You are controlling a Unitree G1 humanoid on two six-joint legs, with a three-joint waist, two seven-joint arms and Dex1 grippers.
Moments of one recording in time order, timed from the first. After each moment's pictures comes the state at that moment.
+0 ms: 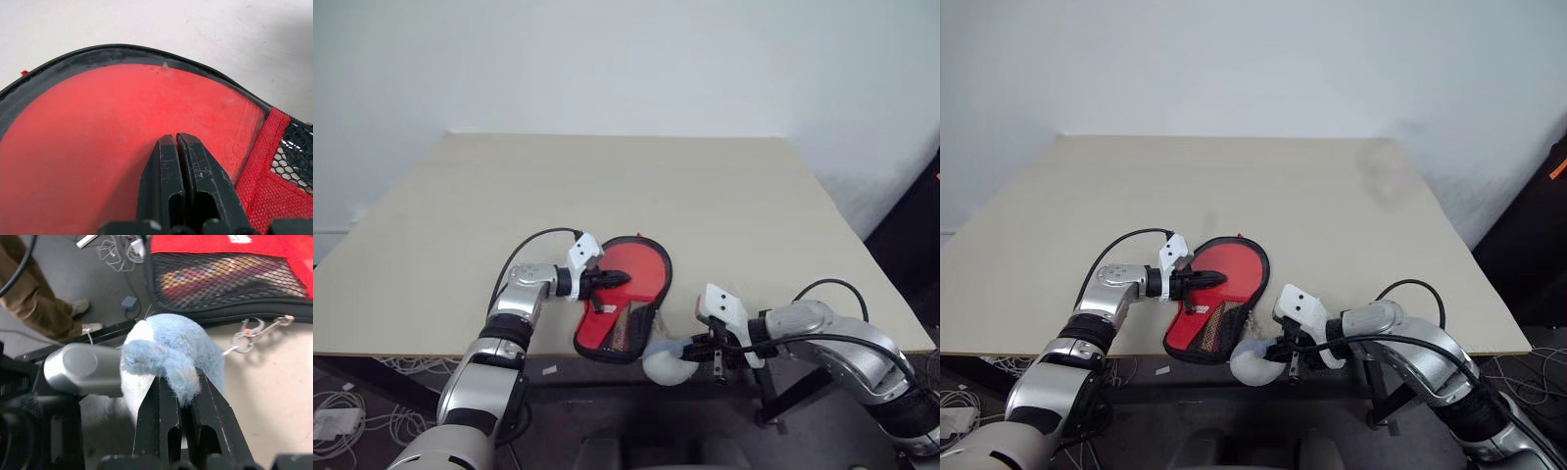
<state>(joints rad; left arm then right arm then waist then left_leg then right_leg) -0.69 0.38 -0.11 0.89 -0.09 -0.02 -1.17 -0.34 -0.72 0.42 -0.56 0.51 0.98 0.87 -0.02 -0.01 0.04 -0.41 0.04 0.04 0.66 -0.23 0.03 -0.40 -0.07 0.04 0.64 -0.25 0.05</state>
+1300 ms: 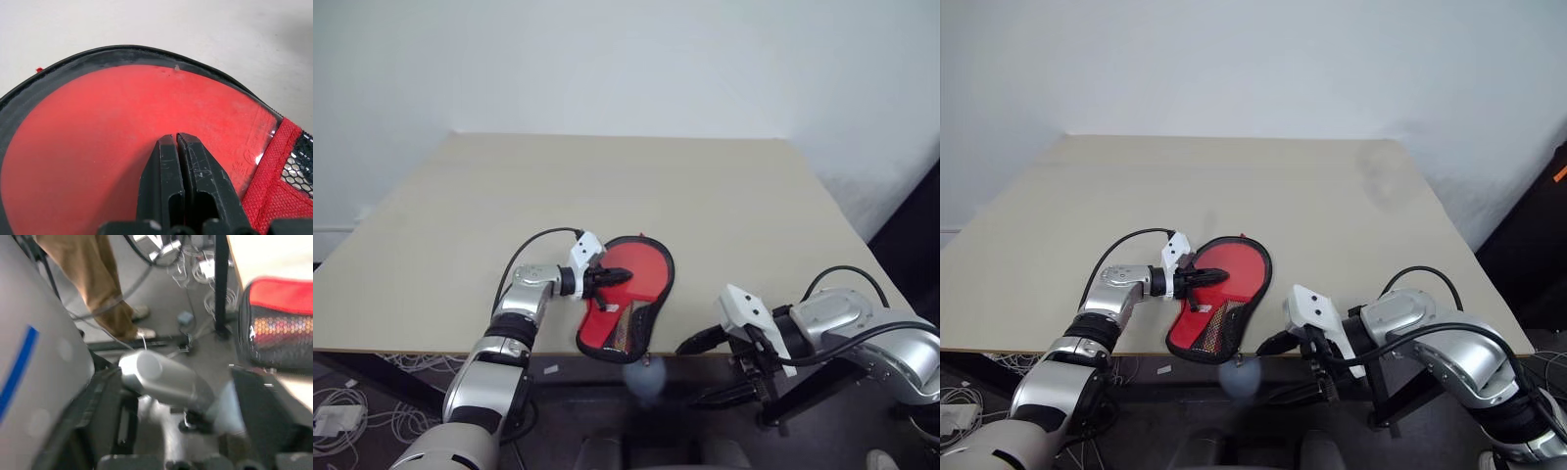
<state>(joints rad) -0.70 0.36 -0.08 0.92 -0.10 0.01 -1.13 -0.41 -0.72 0.24 -0.58 0.74 0.97 1.04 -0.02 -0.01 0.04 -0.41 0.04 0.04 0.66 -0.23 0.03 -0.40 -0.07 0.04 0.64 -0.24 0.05</state>
